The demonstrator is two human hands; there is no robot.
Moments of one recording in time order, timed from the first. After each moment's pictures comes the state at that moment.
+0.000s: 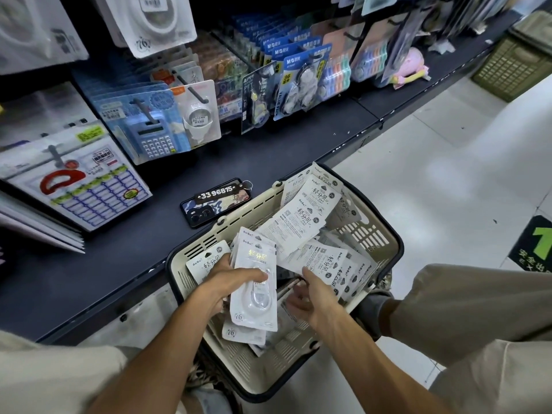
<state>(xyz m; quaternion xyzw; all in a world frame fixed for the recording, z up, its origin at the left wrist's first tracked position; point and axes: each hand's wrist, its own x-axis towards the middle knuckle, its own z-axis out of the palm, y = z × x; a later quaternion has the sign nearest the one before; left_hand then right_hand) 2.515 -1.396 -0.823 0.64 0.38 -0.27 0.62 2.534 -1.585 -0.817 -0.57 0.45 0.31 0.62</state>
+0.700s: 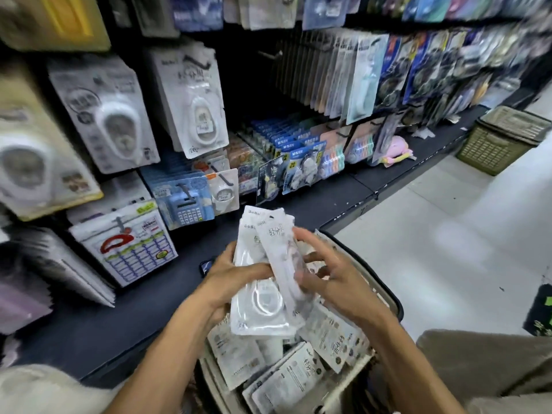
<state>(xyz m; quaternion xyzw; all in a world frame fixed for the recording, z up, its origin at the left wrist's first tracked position) 2.535 -1.383 -0.667 0.59 0.22 -0.08 0.78 2.577 -1.594 -0.636 -0.79 -0.18 0.23 0.54</state>
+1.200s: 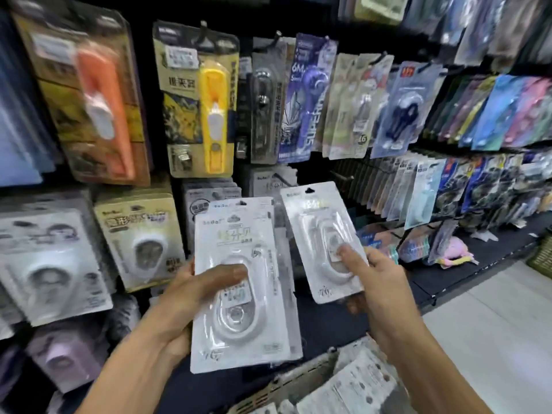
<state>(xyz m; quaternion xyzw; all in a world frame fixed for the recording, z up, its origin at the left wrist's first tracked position) 2.498 -1.276 -0.521 0.52 0.14 0.11 0.83 2.631 -1.494 -0.516 -0.68 -0.09 0.10 0.72</state>
